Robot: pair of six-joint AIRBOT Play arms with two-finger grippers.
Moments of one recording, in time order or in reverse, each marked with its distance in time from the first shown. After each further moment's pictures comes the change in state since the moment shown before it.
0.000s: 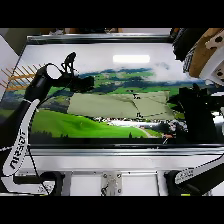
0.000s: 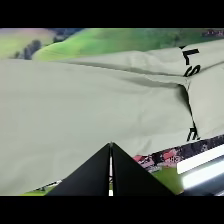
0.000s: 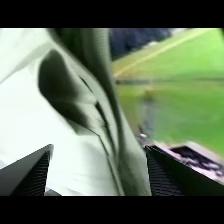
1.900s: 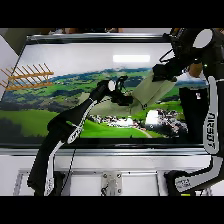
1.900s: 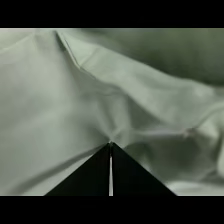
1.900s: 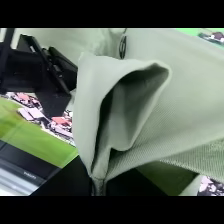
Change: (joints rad) left arm -0.353 -0.681 0.557 -0.010 -0.035 0.026; right arm 0.586 0.203 0.684 -0.454 0.391 0.382
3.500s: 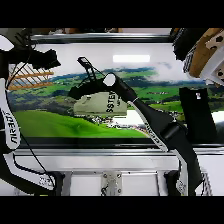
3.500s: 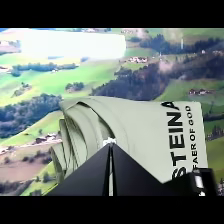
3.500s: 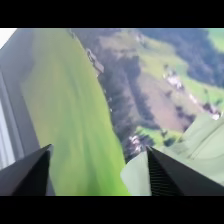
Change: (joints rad) left arm 0.711 0.494 0.000 0.011 -0.280 0.105; right arm 0.573 -0.375 0.034 0.558 -0.813 -0.380
